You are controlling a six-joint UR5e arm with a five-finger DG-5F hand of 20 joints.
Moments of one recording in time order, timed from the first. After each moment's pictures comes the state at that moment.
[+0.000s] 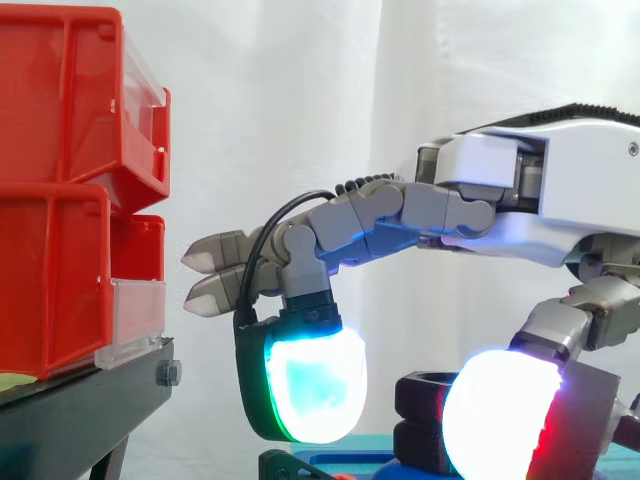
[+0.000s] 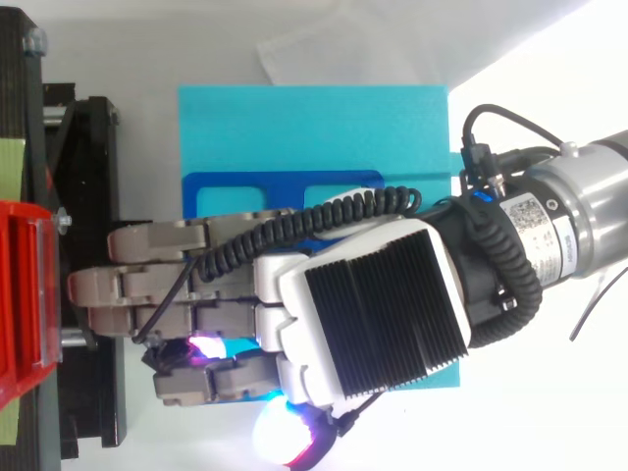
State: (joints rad) arm 0.09 -2.31 -1.14 -2.73 -1.88 -1.65
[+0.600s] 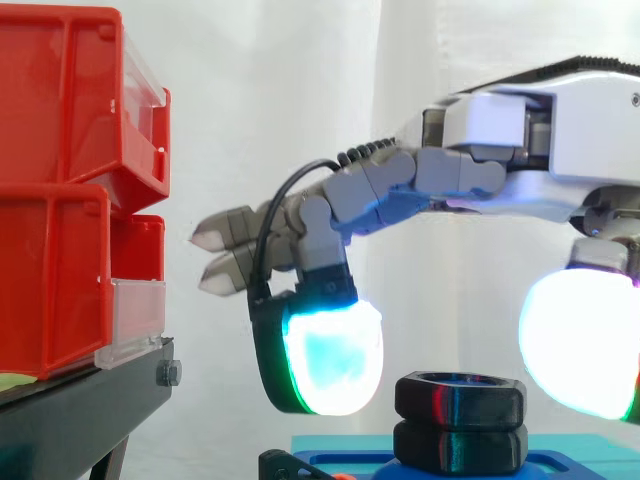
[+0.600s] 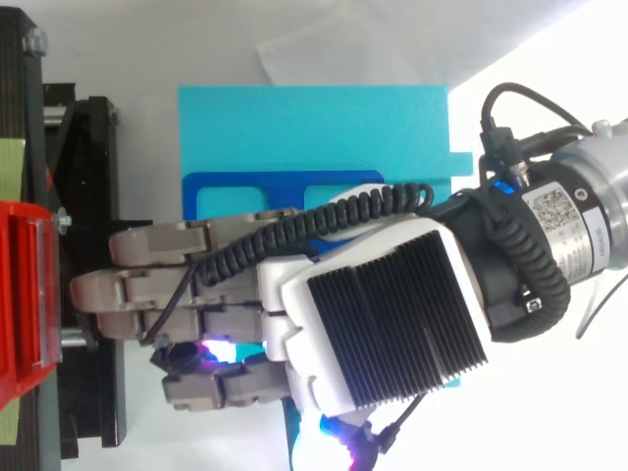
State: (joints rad) arm 0.07 -2.31 -1.03 -2.95 -1.94 -1.72
